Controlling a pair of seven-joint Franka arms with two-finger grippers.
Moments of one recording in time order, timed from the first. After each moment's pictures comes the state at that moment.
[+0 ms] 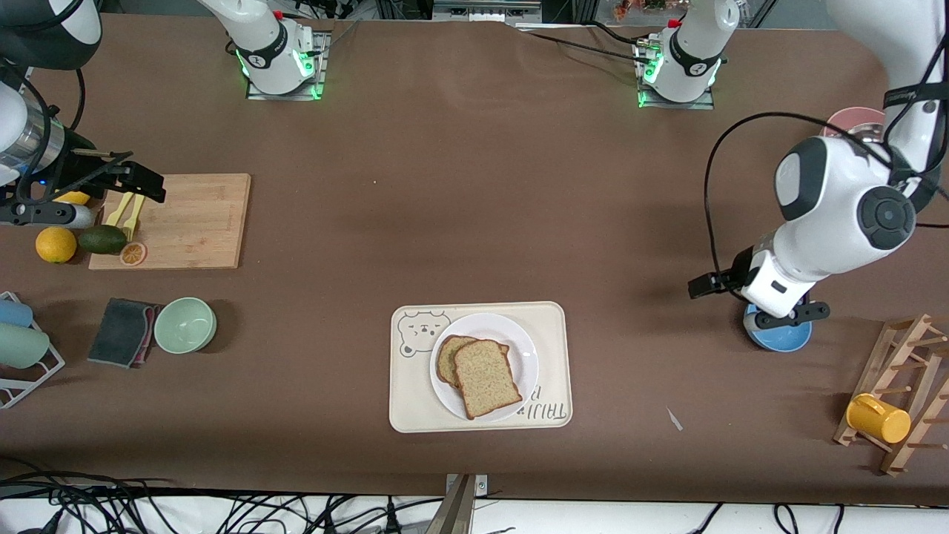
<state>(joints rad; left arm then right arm) 0.05 0.32 -0.15 -1.77 -0.05 2.02 -0.28 0.07 0.05 -0.03 -1.67 -0.03 1.63 0.08</state>
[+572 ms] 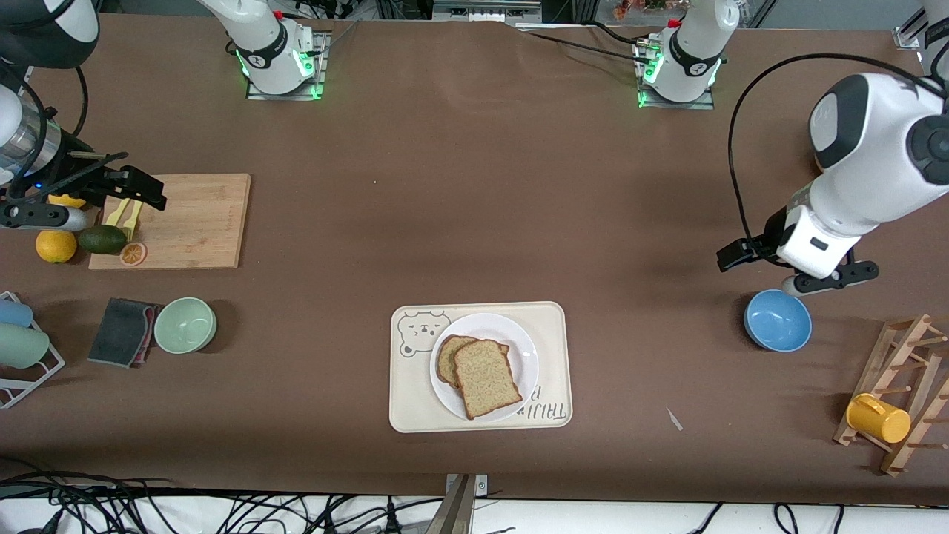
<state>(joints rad) 0.06 0.15 -0.15 -1.82 -0.02 1.99 -0.32 0.07 0.05 -0.04 -1.67 0.04 1.67 0.08</state>
